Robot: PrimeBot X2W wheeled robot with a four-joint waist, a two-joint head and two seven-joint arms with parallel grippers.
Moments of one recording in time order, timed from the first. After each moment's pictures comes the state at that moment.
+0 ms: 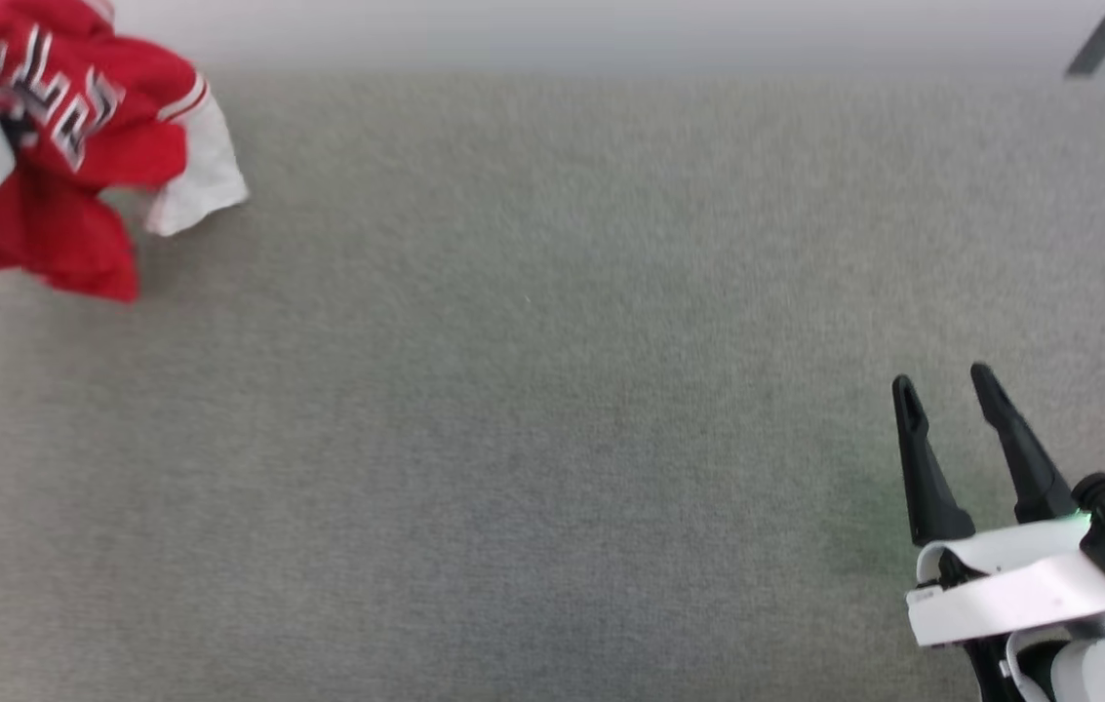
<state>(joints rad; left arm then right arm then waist) -1.09 0.53 -0.08 0.71 -0.45 -0.08 0.60 -0.14 -0.14 0.10 0.02 0.30 0.13 -0.22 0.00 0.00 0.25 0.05</state>
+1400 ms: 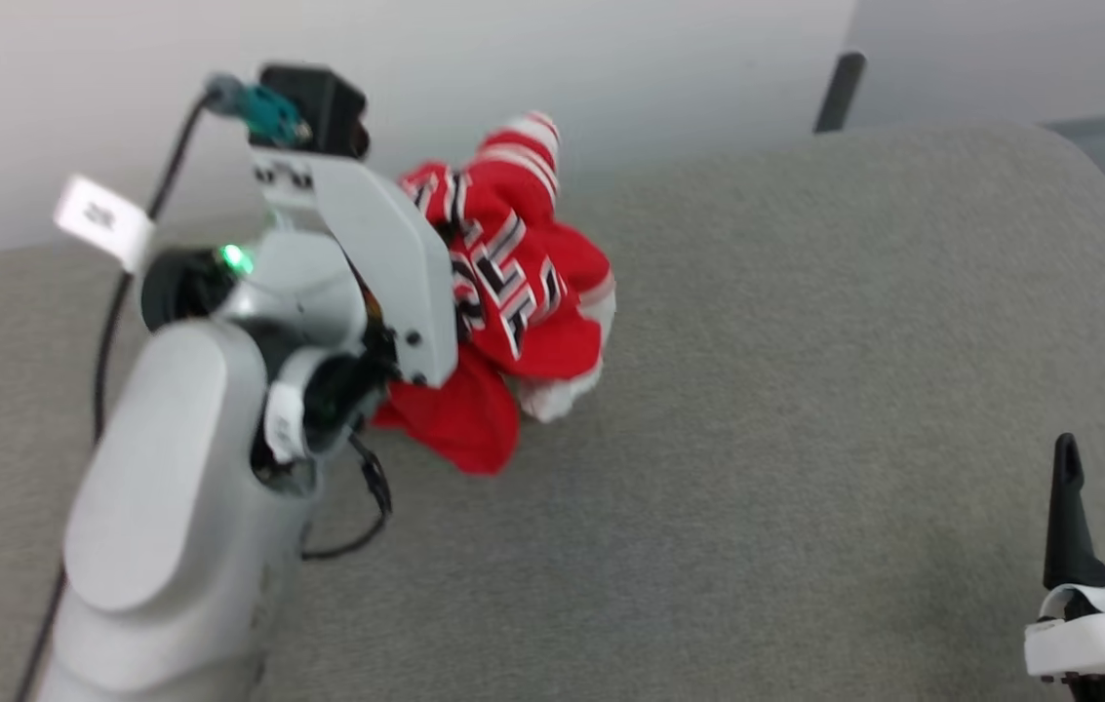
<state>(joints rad) -0.73 0.23 -0.29 0.02 -0.52 0.14 0.88 -0.05 -0.10 -0.17 0.11 0.28 0.13 -0.26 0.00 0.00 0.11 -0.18</state>
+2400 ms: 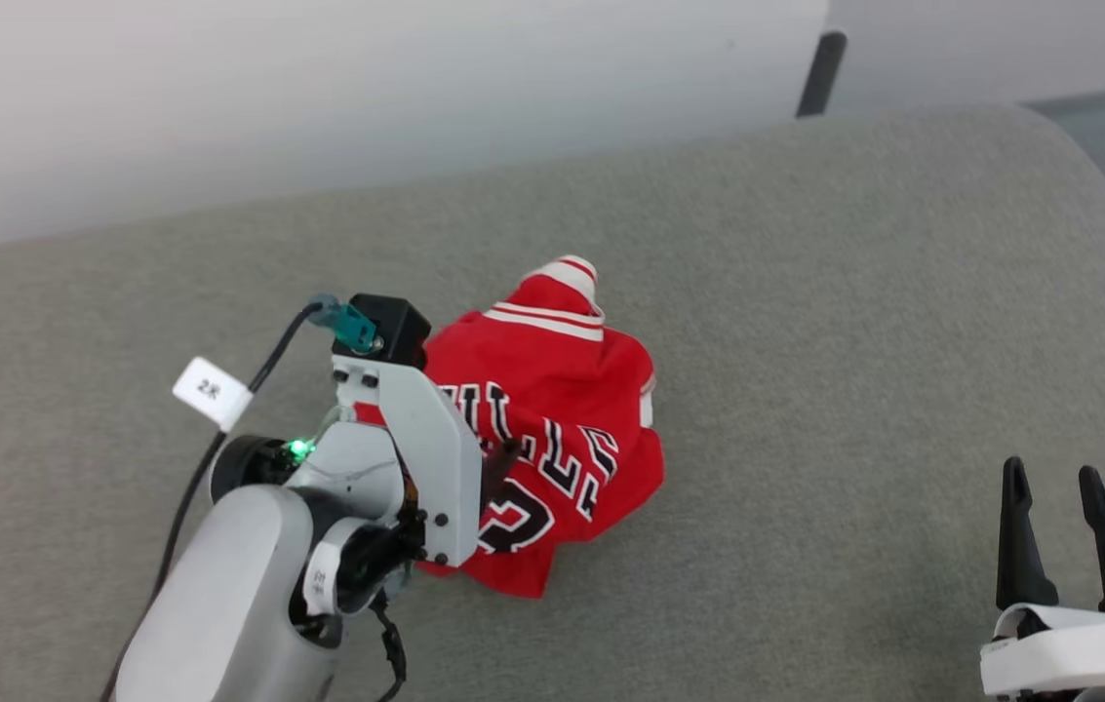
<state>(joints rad) -0.47 0.25 -0.36 0.01 -0.58 0.12 0.92 -0.05 -0.06 -0.14 0.15 0.27 0.13 -0.26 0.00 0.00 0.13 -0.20</state>
